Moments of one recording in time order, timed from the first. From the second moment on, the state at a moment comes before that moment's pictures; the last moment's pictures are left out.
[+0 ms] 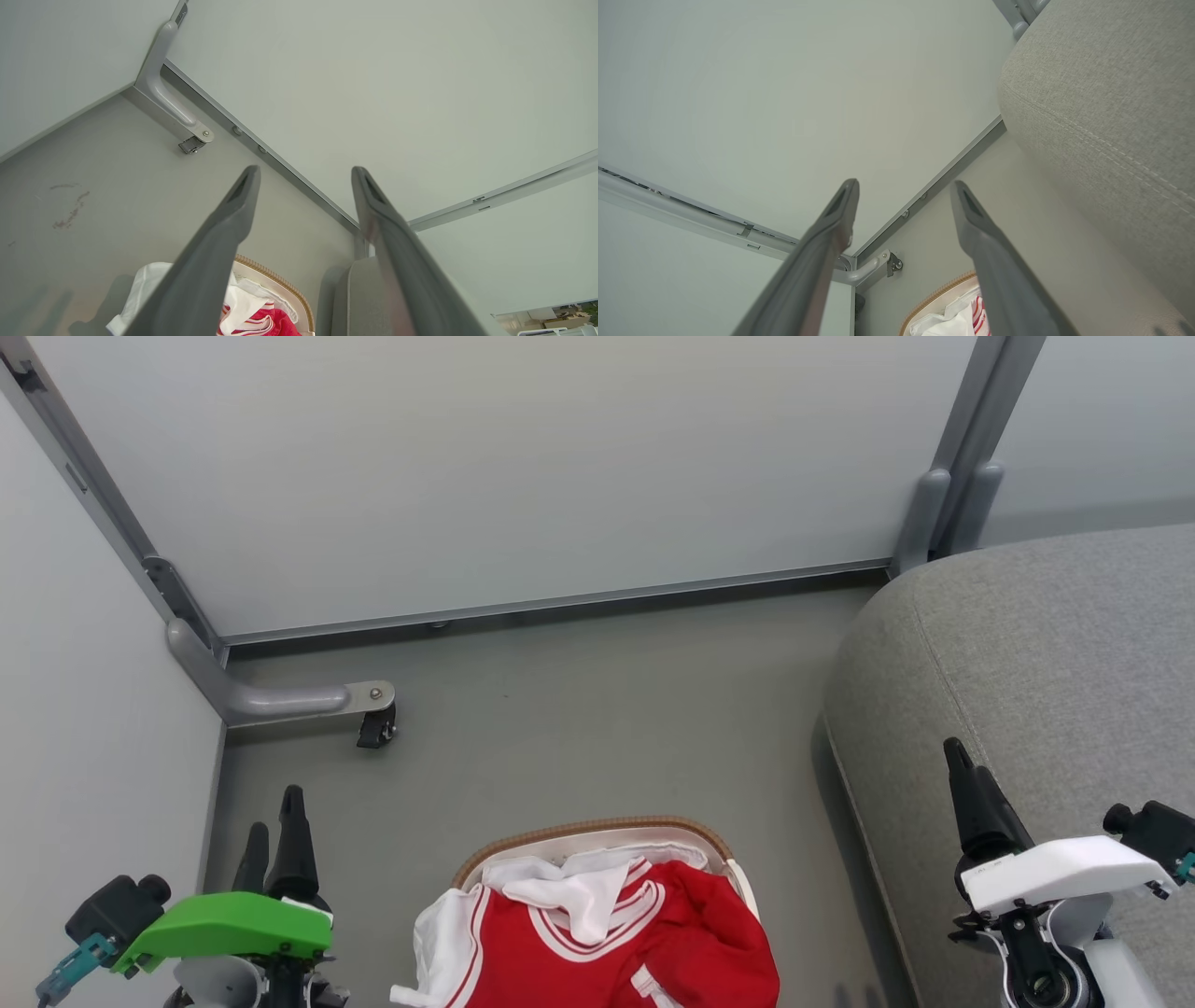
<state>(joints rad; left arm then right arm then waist) -0.09 0.04 0.04 0.33 -0.94 -0.10 -0.04 -0.12 -0.07 -0.04 0.27 0.99 0.13 -0.04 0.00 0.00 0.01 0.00</state>
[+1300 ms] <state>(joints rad) -0.08 0.06 -0.07 0.37 -0.46 -0.02 -0.16 -0.13 -0.06 0.01 0.29 0.49 0.13 -0.16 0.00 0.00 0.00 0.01</state>
